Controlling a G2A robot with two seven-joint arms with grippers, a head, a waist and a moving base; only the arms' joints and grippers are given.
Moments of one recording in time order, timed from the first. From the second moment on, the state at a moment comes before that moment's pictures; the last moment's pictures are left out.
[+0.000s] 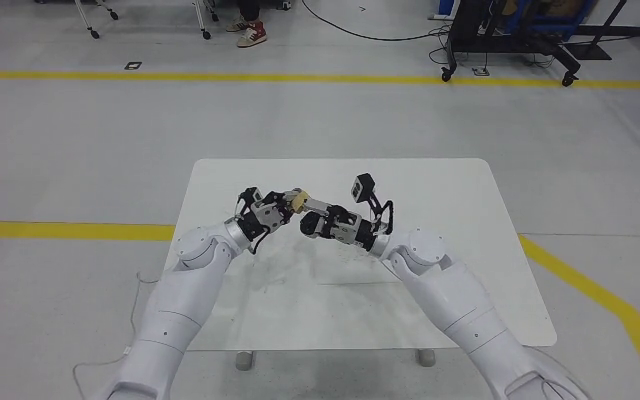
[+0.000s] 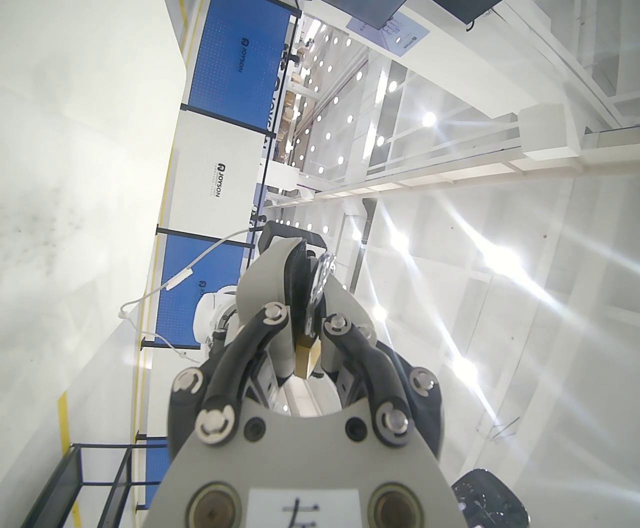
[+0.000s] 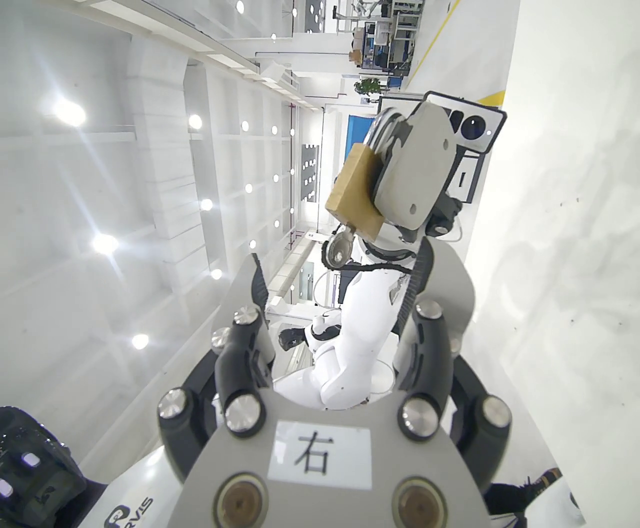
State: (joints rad) left arm 1.04 -1.31 -1.20 -1.08 -0.74 0.06 -0.89; right arm -1.08 -1.31 1.00 -1.27 0.57 -0.16 0.79
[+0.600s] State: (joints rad) left arm 1.04 -1.31 -1.20 -1.10 -0.72 0.04 -0.89; right arm -1.06 -1.32 1.00 -1.19 0.66 -0.15 0.83
